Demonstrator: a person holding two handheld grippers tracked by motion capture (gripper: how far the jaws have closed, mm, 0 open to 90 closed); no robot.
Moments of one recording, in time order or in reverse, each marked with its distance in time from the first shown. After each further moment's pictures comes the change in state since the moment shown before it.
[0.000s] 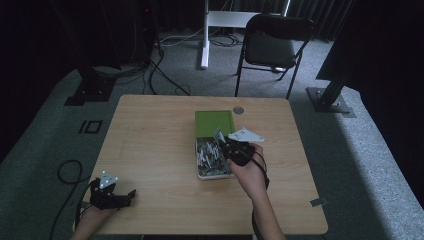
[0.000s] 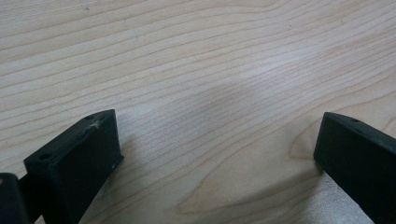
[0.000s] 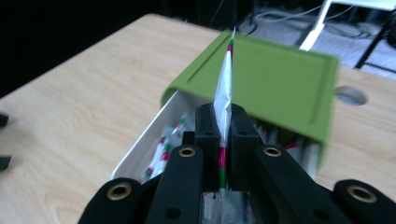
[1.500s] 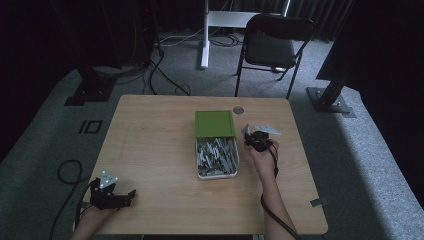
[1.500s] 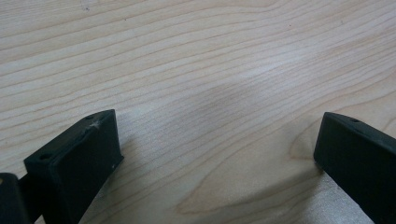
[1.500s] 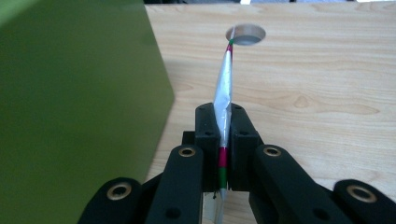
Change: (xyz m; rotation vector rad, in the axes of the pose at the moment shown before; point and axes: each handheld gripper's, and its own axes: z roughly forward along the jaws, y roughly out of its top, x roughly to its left) left arm 0.000 0.000 0.000 0.000 0.000 -0.001; right arm -0.129 -0.068 0.085 0.034 -0.198 0.237
